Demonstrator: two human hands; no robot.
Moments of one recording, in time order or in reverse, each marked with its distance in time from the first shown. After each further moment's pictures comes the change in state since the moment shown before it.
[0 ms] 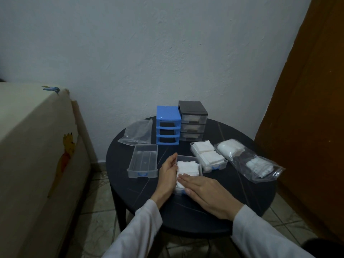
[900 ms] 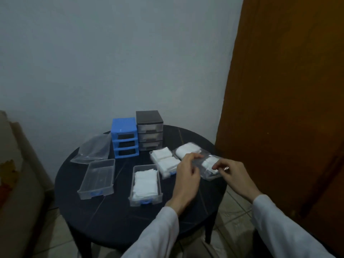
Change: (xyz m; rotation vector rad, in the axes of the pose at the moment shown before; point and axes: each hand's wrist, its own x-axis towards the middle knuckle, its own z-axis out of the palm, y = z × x) left_hand -0.046 0.025 0.133 0.314 -0.320 0.535; right_hand -0.108 0.095 -0.063 0.245 0.502 0.619
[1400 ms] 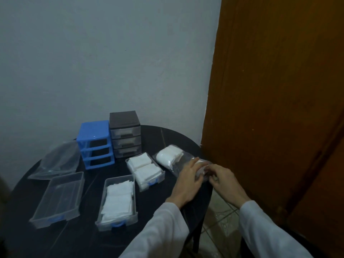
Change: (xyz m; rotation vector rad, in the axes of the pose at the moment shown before) left_hand 0.054 -0.051 0.068 0.288 -0.340 0.051; right_hand 0.017 0.058 0.008 -0.136 -0.018 0.042
